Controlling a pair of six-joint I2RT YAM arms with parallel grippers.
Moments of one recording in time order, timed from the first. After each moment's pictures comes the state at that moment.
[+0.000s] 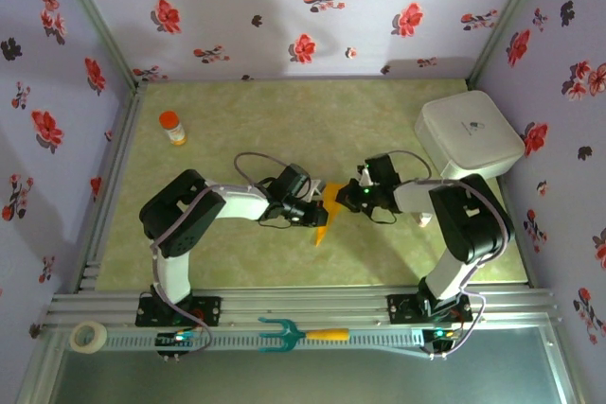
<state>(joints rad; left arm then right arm) -0.85 1.90 0.93 0.07 0.52 -0.68 0.39 1.68 0.66 0.06 -0.54 0.85</state>
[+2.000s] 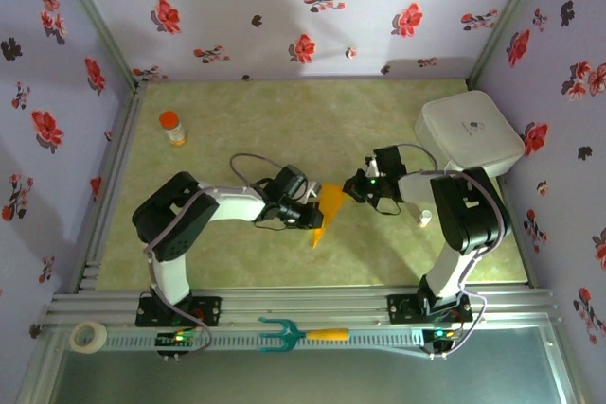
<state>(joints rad) -0.85 1.84 0.91 -0.03 0.50 -0.69 0.31 1.74 0.73 0.04 -0.57 0.82</state>
